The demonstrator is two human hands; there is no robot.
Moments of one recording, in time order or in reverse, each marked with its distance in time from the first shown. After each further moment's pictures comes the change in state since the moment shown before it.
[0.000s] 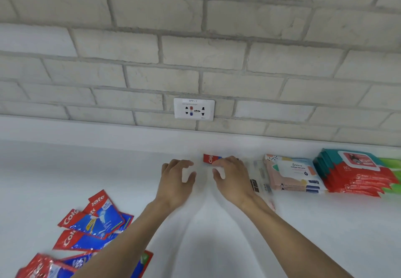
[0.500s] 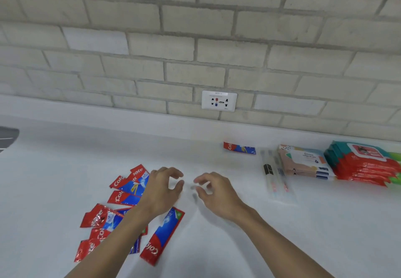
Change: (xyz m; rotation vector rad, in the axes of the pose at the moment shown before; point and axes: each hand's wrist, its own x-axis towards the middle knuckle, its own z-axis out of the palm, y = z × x) left_hand -0.104 -0.036 -0.096 0.107 -0.023 -0.016; right_hand -0.105 -0.091 0.023 0.265 -0.260 -0.109
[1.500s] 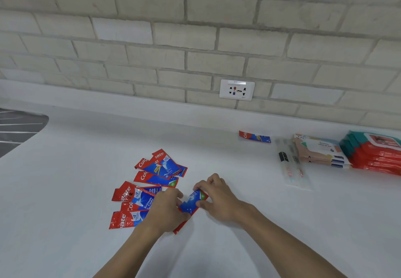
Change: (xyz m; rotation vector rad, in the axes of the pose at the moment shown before) left_hand -0.082 -0.014 -0.023 0.152 -0.384 -0.355; right_hand -0.027 -0.018 0.061 -0.240 -0.285 -0.066
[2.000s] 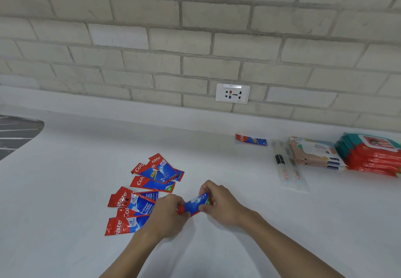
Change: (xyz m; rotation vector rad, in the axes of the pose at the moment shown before) left_hand 0.001 0.002 0.008 -0.030 0.051 0.091; right_hand -0.008 0.010 -0.004 0.285 0.037 0.079
